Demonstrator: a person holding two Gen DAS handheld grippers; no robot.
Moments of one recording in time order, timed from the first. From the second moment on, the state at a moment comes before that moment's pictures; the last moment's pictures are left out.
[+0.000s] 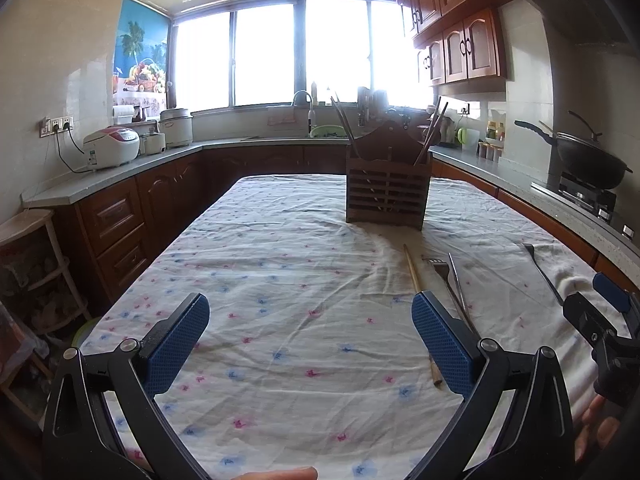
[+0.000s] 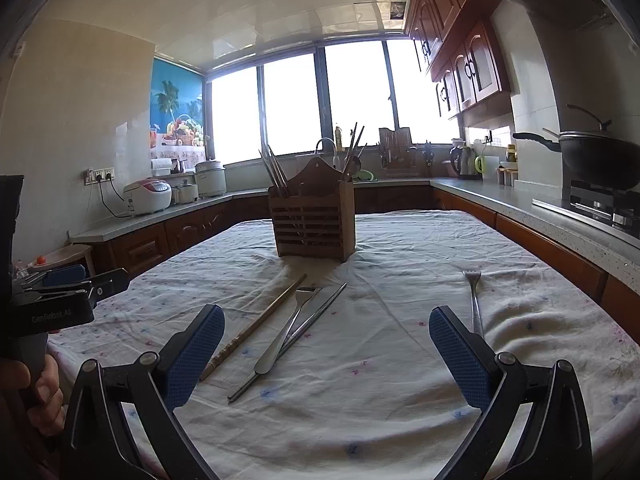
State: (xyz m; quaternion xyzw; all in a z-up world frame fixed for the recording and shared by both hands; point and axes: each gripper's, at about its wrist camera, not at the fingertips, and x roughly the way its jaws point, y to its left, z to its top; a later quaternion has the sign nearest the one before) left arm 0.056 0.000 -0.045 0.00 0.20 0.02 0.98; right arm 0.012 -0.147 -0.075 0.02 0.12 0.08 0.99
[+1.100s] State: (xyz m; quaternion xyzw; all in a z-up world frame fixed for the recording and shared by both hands) left arm 0.061 -0.006 -0.040 0.00 0.21 0.00 0.98; right arm 0.013 -0.147 -0.065 0.03 0.11 0.08 0.99
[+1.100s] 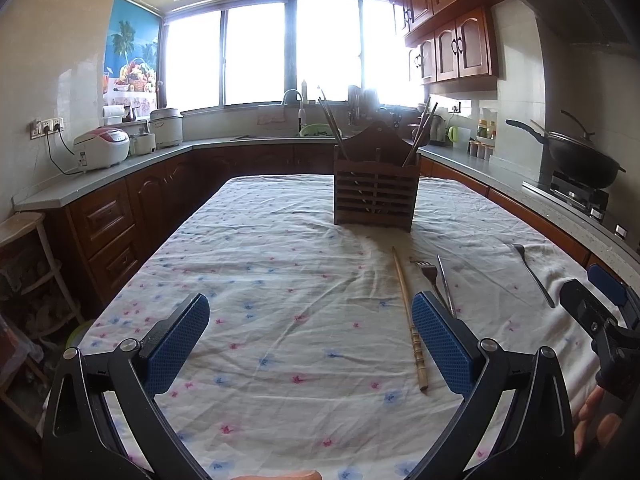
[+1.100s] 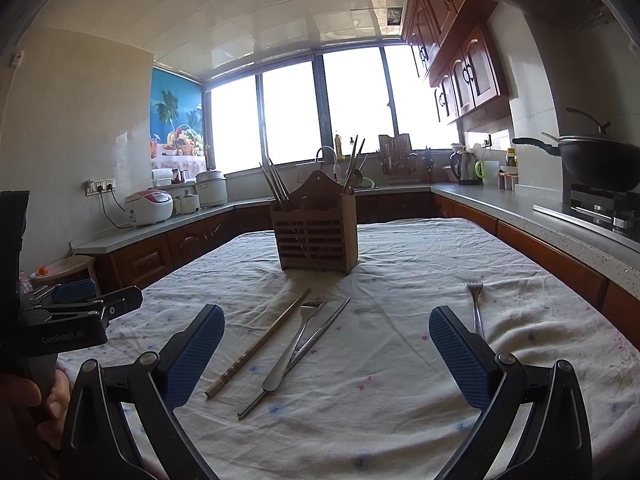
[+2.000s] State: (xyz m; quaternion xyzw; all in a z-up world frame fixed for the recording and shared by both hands) left arm 0.065 -0.010 -0.033 0.01 0.20 0.00 0.98; right arm 0.019 -0.151 -0.060 0.04 0.10 0.08 0.99
